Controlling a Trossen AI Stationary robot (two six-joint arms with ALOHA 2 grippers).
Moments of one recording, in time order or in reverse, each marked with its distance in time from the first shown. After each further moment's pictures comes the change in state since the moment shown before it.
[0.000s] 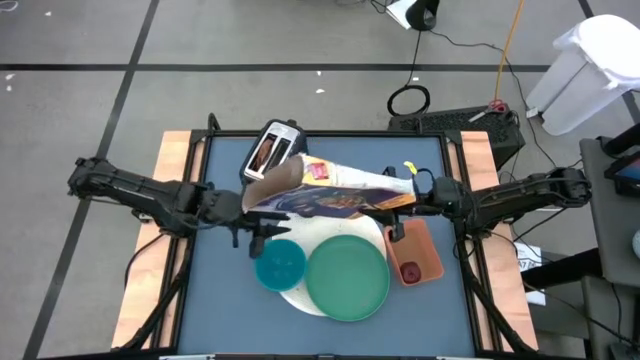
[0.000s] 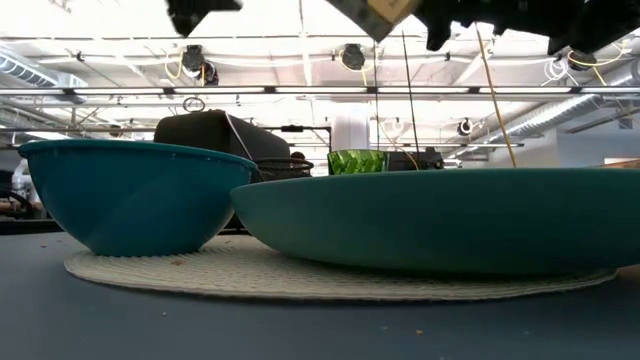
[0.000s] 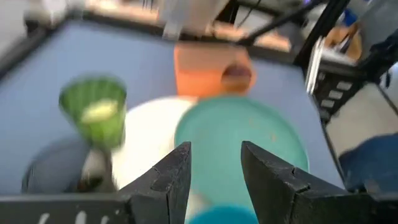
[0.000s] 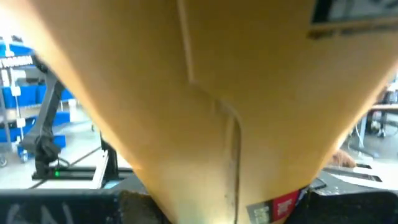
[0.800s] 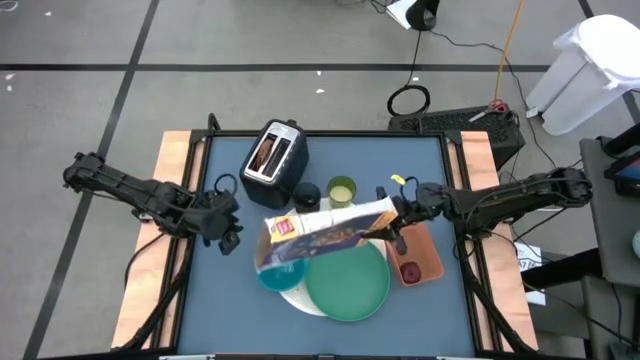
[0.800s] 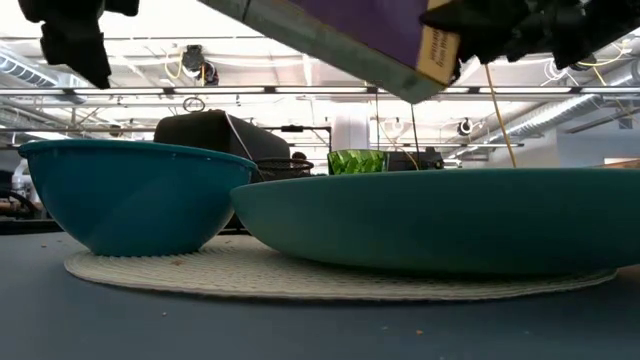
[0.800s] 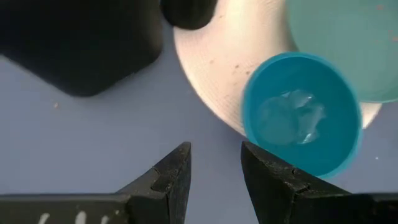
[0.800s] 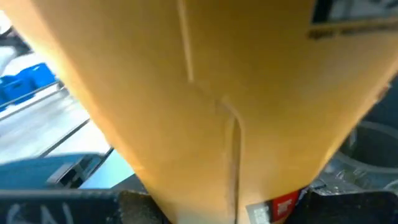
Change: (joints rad) left arm -0.132 -0.129 0.001 -0.745 -0.106 -0.615; right arm 0.004 -0.011 0.000 -0.382 -0.239 0.081
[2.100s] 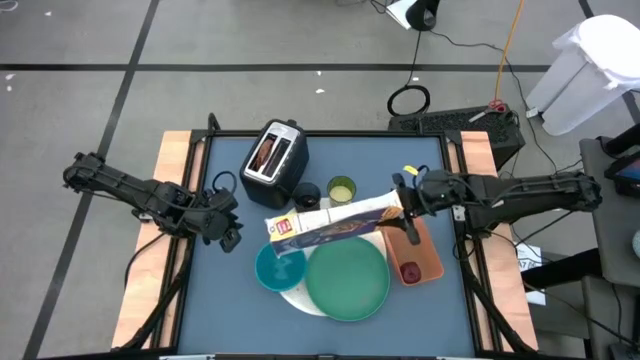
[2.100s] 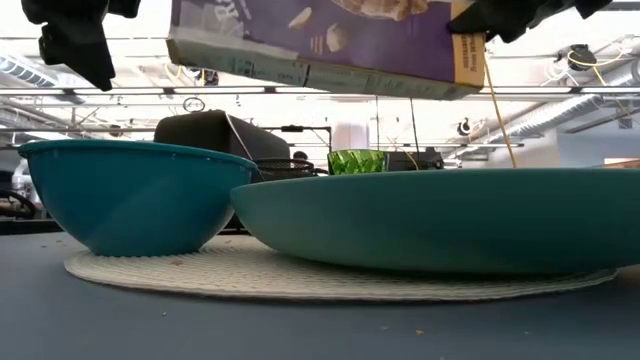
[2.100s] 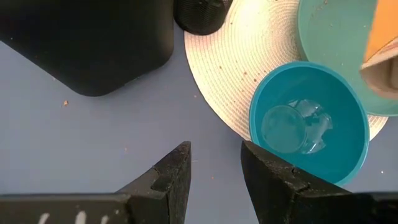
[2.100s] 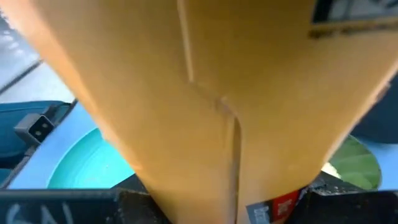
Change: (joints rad) left arm 0.000 0.000 0.001 -0.005 -0.034 -0.038; right arm -0.028 -0.178 0.238 -0.685 0.113 -0.154
